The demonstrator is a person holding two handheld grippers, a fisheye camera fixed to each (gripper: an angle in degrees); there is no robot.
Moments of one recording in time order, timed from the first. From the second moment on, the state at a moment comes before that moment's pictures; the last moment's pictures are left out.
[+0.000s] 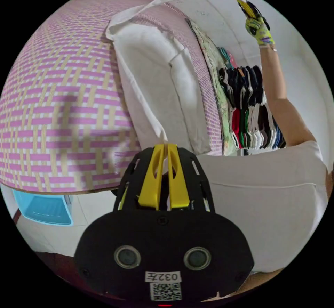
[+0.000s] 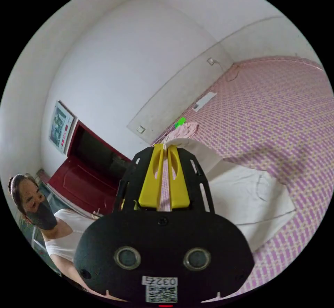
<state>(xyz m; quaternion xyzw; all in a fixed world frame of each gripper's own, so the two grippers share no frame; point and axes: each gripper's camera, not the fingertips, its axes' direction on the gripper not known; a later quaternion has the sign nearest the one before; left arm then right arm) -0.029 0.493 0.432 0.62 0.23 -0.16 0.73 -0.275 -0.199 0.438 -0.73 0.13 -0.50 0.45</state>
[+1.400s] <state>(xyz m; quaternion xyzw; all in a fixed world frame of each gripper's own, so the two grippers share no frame) -0.005 0.403 0.422 0.51 0.20 -0.02 0.84 -0.554 -0.299 0.426 -0.60 0.20 -0.67 0.40</state>
